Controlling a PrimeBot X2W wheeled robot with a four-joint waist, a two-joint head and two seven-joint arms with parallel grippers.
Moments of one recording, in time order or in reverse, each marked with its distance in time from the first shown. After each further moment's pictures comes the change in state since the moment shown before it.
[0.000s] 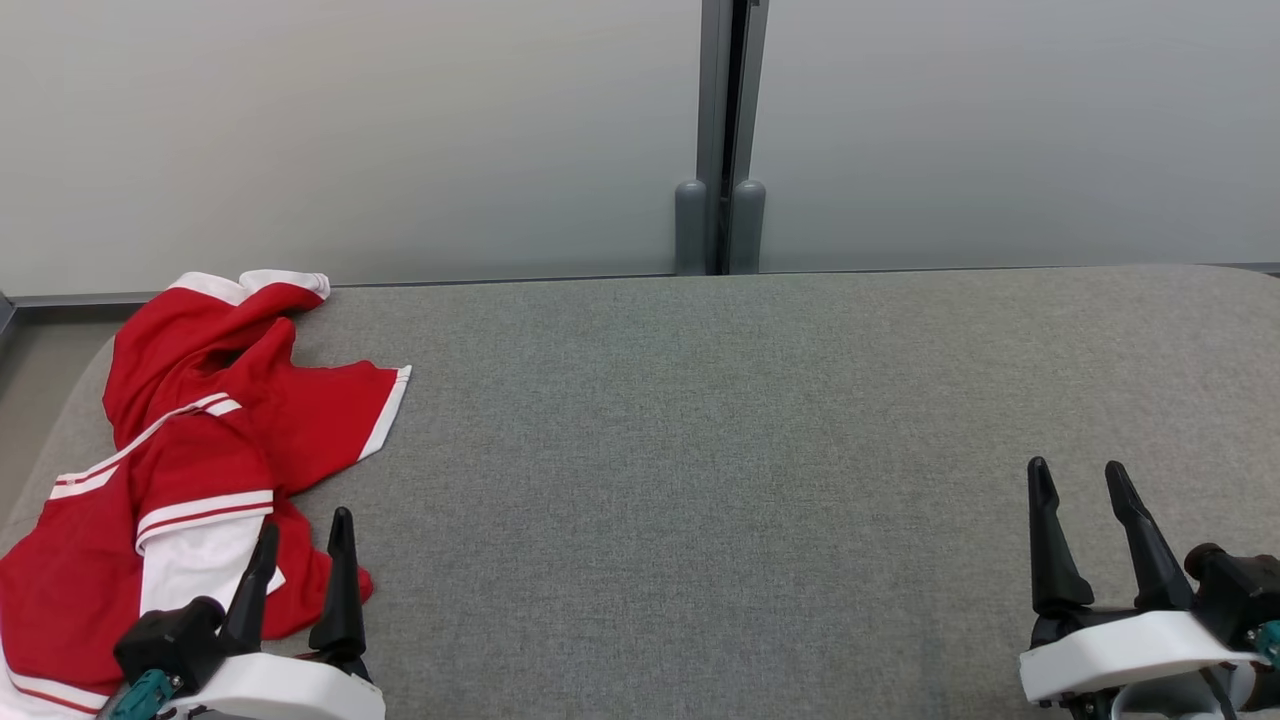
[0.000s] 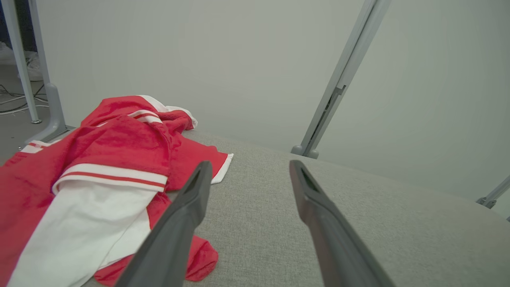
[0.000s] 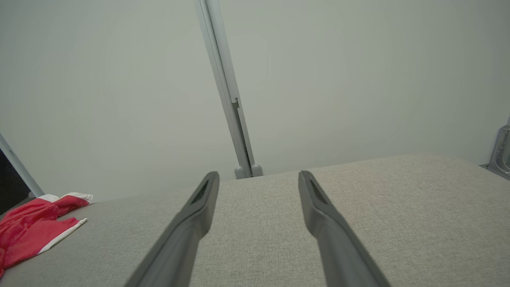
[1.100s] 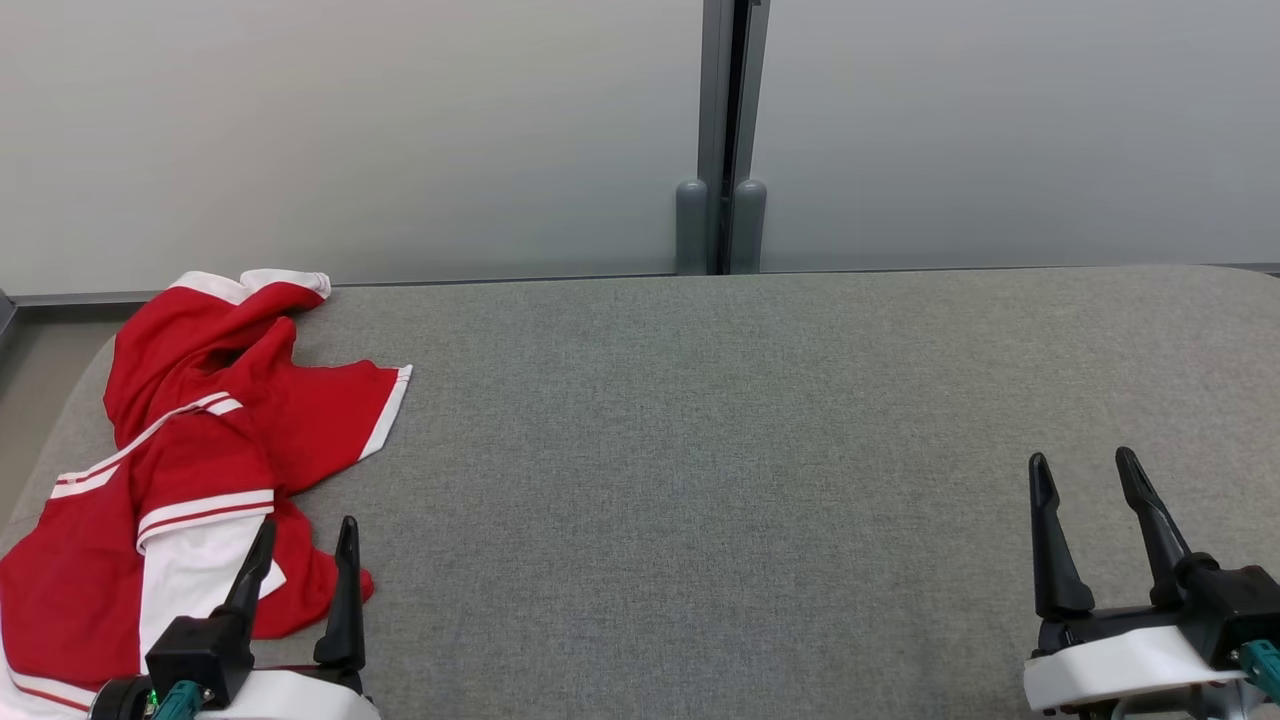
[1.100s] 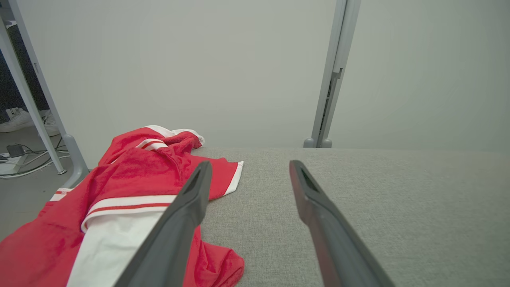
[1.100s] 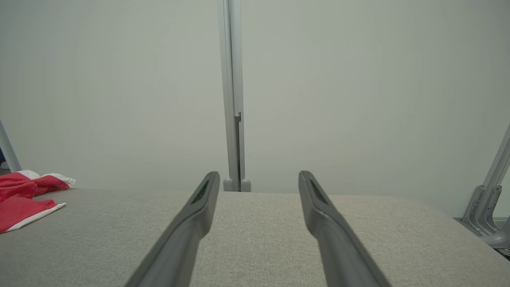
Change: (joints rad) left arm 0.009 0.009 0.018 0.007 0.241 -0.014 -0.071; right arm 0.016 -0.003 -0.009 -0.037 -0.195 0.000 -0.063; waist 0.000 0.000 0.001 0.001
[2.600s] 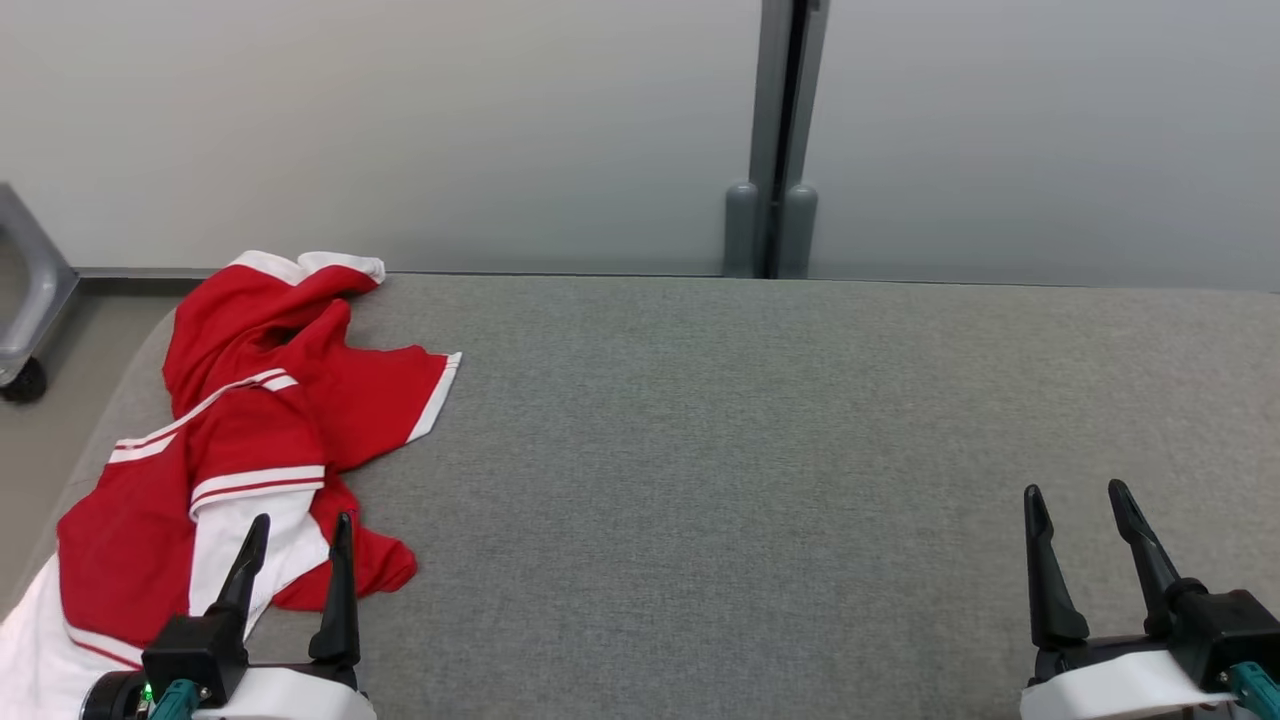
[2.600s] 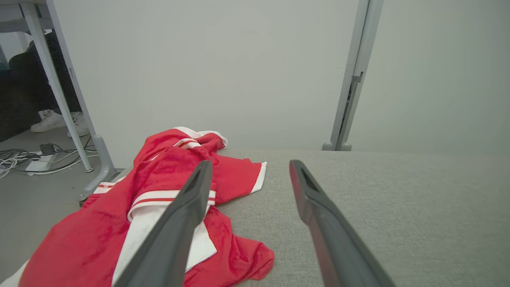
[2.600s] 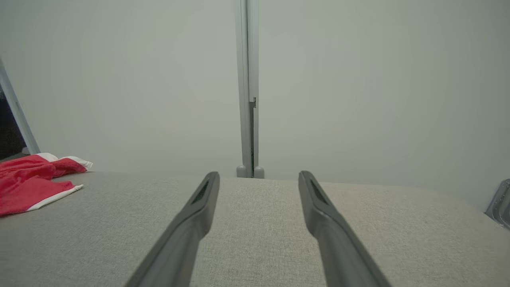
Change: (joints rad) left arm -0.005 0.001 0.010 0.004 0.022 0.001 -0.015; right arm 0.026 -0.002 -0.002 0.038 0.002 0.000 -0.014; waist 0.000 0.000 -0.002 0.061
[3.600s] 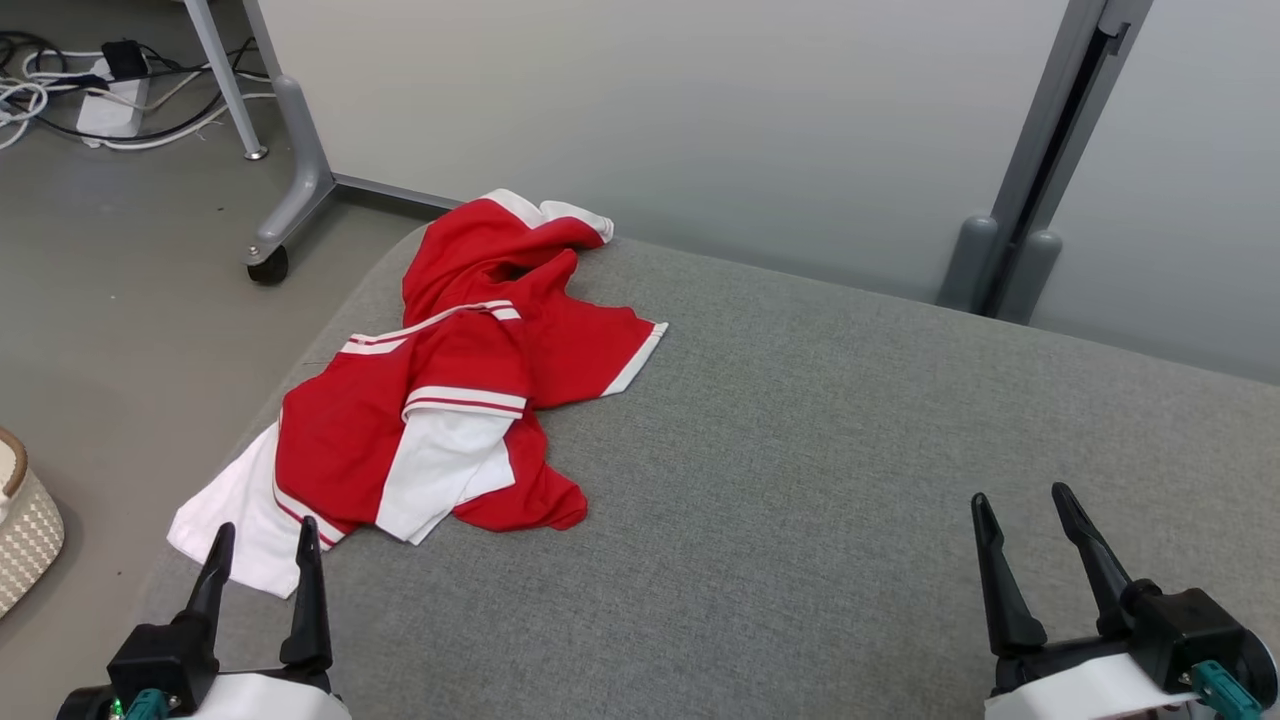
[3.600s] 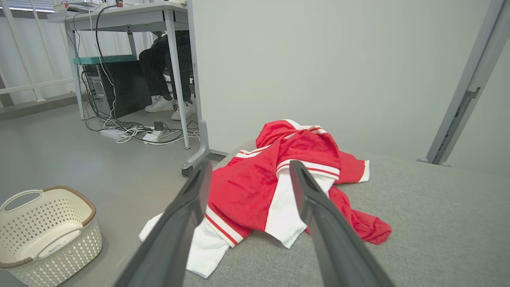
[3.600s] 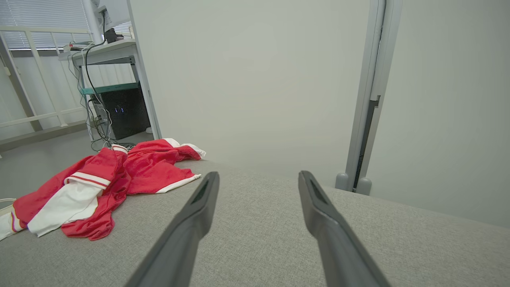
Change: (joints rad) left arm 0.010 0.002 0.055 -0.013 -0.005 -0.005 0.000; right arm 0.000 0.000 0.073 0.010 0.031 0.000 0.000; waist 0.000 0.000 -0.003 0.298
